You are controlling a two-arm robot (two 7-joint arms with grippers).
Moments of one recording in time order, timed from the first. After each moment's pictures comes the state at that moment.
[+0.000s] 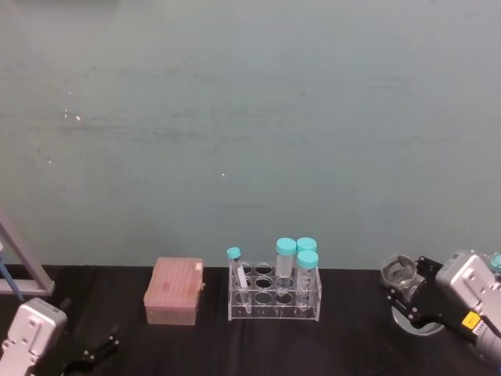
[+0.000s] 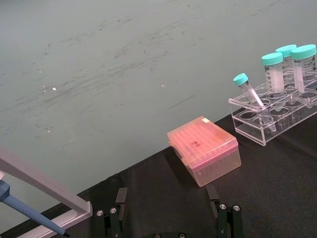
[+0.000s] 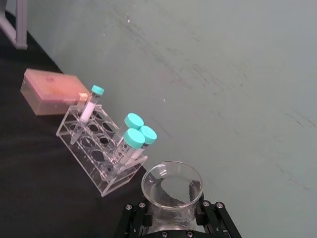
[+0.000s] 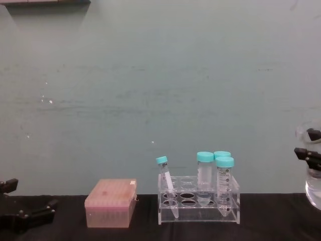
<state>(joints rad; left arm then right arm) -0.20 0.60 0.45 -1.41 -0.25 -0.12 0.03 0.31 0.59 -0.31 -1.45 -0.01 -0.09 0.34</state>
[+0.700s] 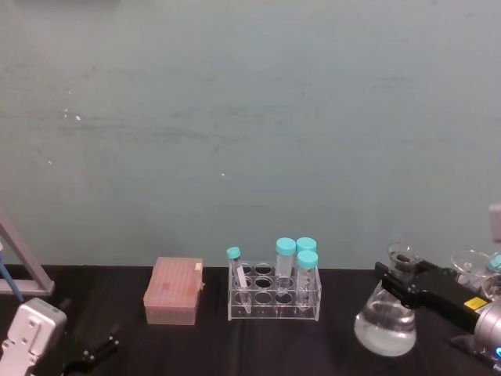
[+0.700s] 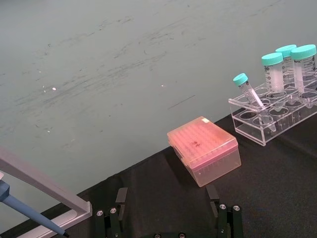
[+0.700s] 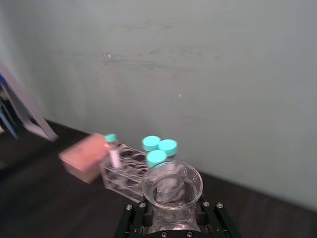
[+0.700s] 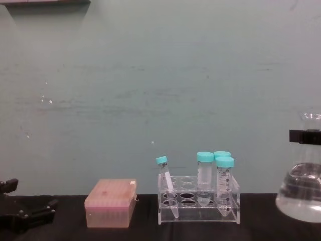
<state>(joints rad) -0.20 0.60 0.45 -1.41 -0.25 -0.12 0.03 0.28 0.43 -0.11 -1.53 0.40 0.31 0.45</state>
